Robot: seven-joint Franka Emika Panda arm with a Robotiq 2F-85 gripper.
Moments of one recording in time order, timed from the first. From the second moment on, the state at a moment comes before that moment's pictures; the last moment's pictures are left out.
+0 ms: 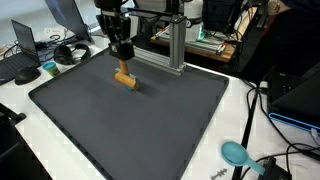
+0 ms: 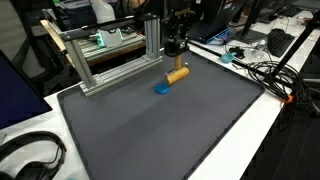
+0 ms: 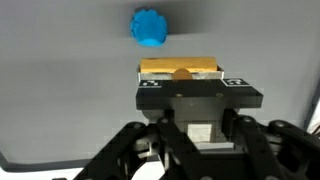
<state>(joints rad) -0.02 0.17 0.01 -2.00 0.03 2.30 0.04</state>
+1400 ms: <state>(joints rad) -0.01 0.20 -0.06 -2.08 -0.02 2.28 0.29</state>
